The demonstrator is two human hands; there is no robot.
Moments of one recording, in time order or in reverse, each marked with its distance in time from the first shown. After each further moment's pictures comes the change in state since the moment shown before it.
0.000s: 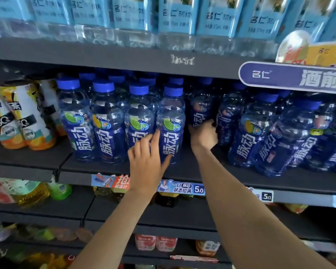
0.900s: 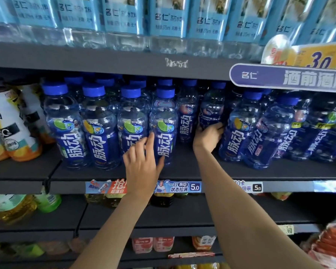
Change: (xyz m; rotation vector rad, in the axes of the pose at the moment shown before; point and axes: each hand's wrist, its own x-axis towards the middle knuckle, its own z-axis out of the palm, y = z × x) left_hand -0.003 -0.002 0.005 -0.067 0.020 0.016; right_hand 0.000 0.019 -0.009 0.165 0.196 0.147
